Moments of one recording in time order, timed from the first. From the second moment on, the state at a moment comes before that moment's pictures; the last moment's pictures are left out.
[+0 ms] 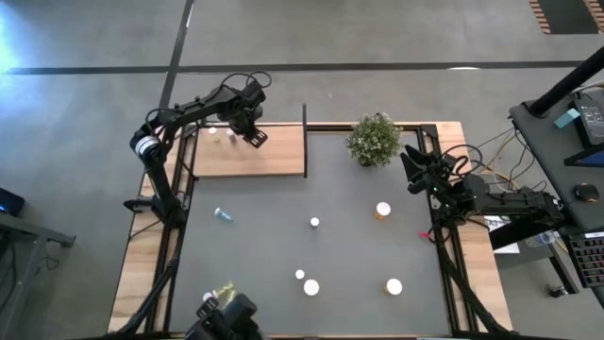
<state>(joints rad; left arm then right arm) 0.85 1.80 1.45 -1.02 -0.06 -0.01 -0.07 0.19 0.03 0.58 0.60 0.28</state>
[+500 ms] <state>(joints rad) 0.87 1.80 1.45 -1.00 -0.06 -0.02 -0.07 0.19 0.03 0.58 0.60 0.28</state>
